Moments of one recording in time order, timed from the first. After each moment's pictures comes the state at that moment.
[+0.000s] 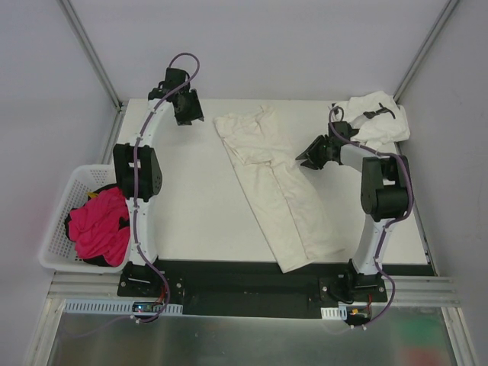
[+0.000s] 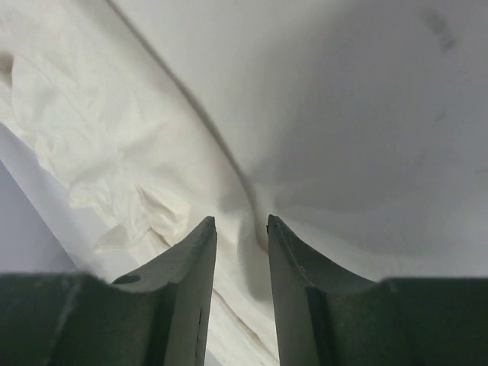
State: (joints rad) left arm -0.13 2.26 2.14 -0.78 0.08 -0.43; right arm 0.14 1.99 1.26 -0.21 -0.34 0.87
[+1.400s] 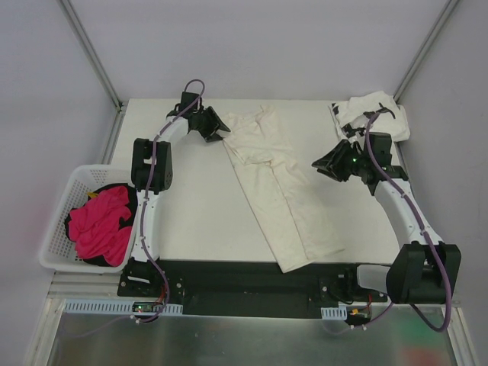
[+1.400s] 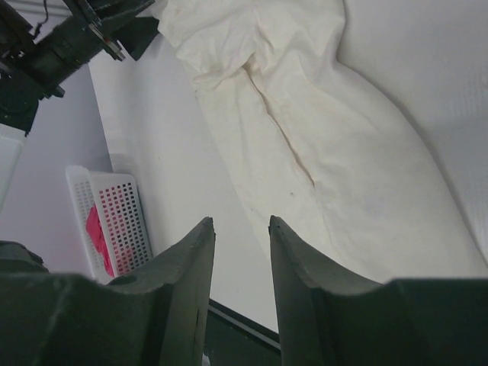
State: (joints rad) left arm -0.16 2.49 2.06 -0.42 0.51 -0.85; right arm 0.03 1.26 0.96 -0.41 -0.51 0.72
